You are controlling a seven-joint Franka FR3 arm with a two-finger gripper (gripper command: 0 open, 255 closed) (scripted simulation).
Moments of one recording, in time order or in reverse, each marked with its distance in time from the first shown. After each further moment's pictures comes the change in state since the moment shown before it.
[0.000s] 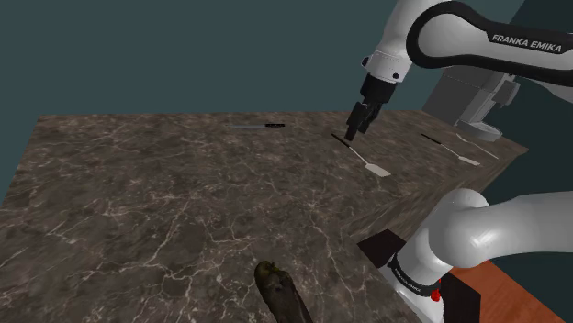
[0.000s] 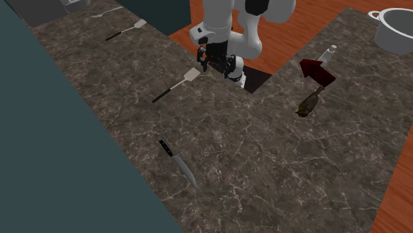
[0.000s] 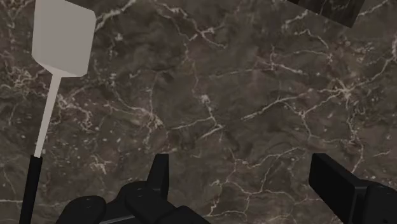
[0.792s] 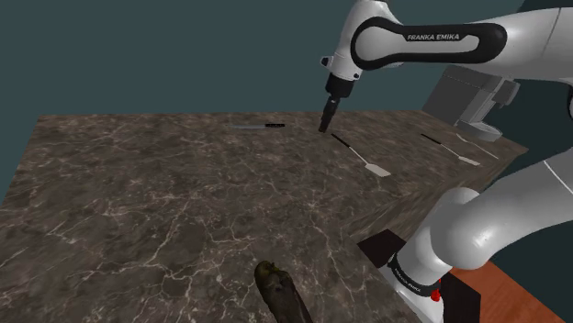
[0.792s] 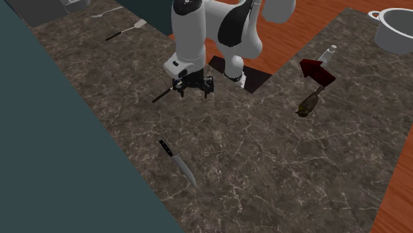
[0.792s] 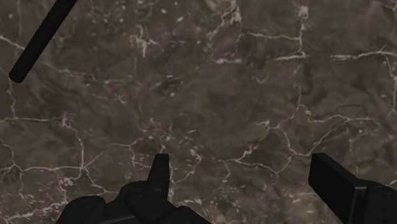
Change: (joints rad) arm 0.064 0.366 -0.112 0.172 -0.086 0.207 -0.405
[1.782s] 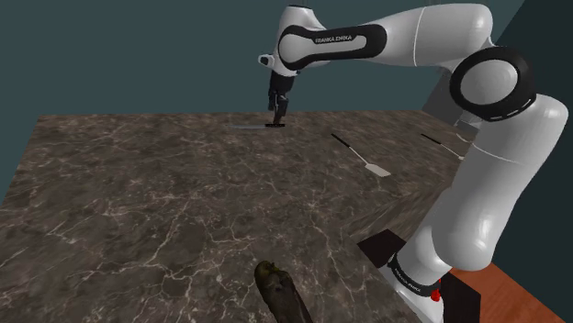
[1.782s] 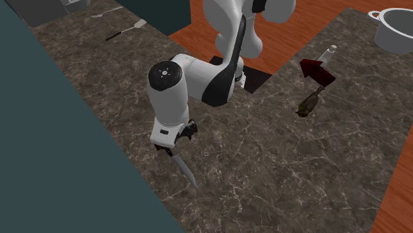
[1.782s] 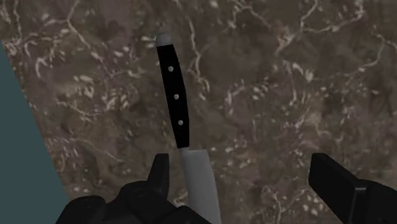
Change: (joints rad) arm 0.067 0.569 -0.005 0.496 0.008 0.110 -0.531
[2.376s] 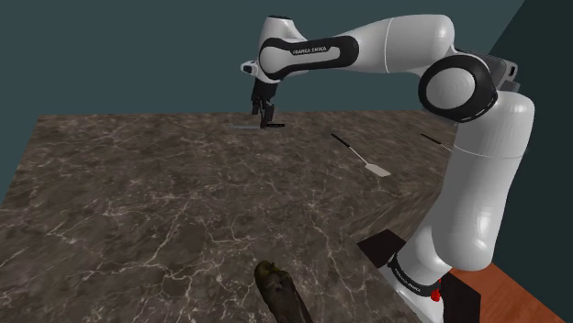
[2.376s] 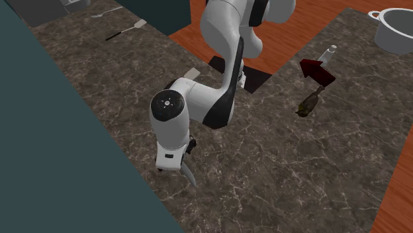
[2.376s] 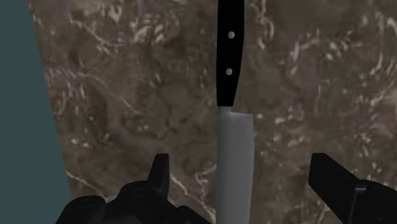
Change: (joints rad) arm 0.005 0.157 0.027 0.126 -0.004 0.044 -0.130
